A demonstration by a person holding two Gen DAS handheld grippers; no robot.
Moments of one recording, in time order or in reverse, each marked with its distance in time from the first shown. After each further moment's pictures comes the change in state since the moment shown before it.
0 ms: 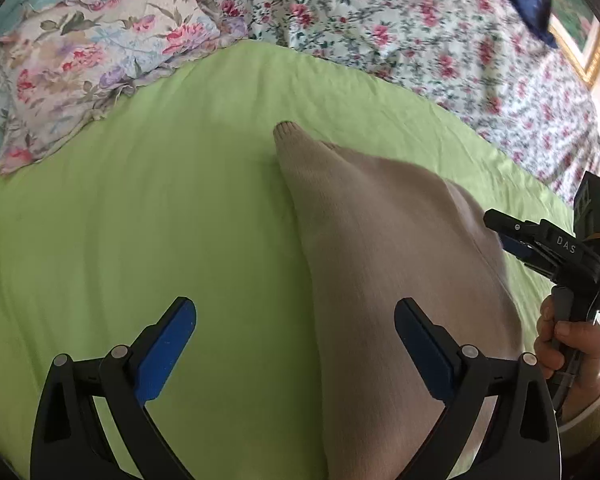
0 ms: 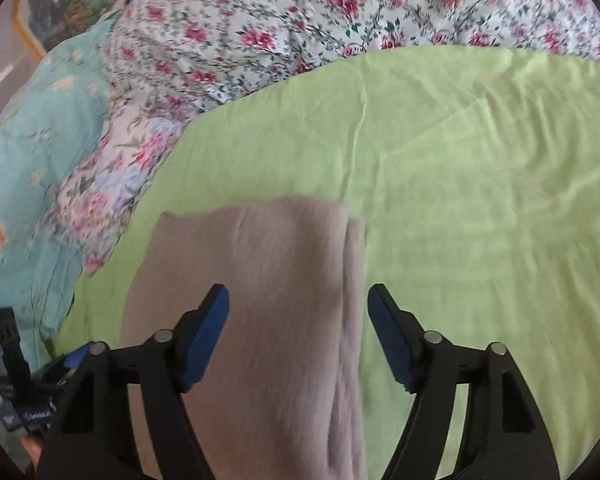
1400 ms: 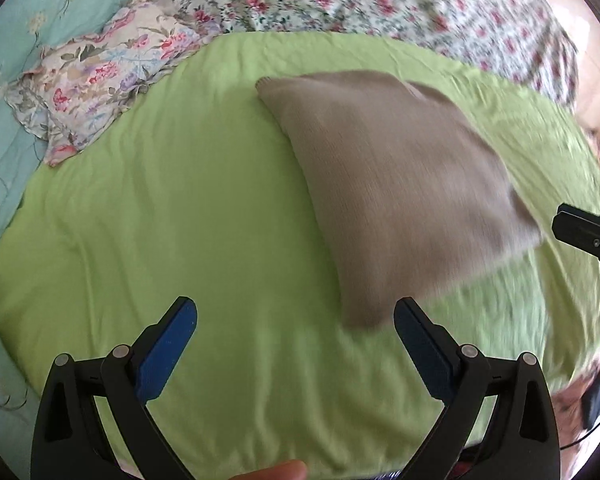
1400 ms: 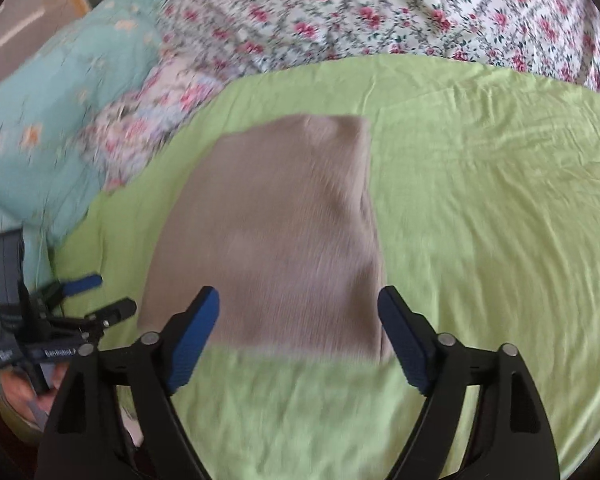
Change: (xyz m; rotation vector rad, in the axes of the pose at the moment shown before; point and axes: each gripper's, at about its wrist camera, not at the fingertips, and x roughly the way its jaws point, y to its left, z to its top) left arm -0.087 -0.023 -0.144 0.273 0.025 0.118; right arm -0.131 0.059 -0.167 -0.190 -0.002 -0.100
